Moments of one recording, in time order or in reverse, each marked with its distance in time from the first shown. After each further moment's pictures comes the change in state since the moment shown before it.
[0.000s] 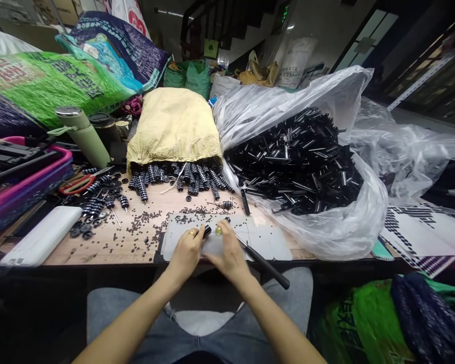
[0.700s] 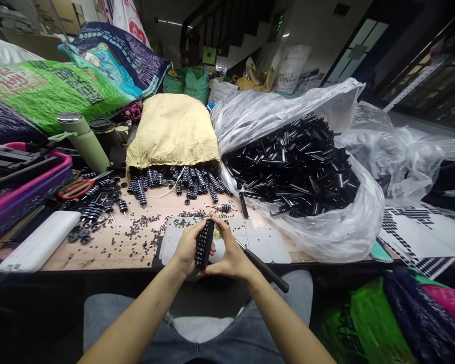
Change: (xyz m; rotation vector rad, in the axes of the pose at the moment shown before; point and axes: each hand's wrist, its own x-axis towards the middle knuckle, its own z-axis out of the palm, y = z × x) left_hand 0.045 0.049 -0.039 -1.590 -0.093 -0.873; right_hand 0.027 -0.016 -0.038 0.645 -0.167 -0.188
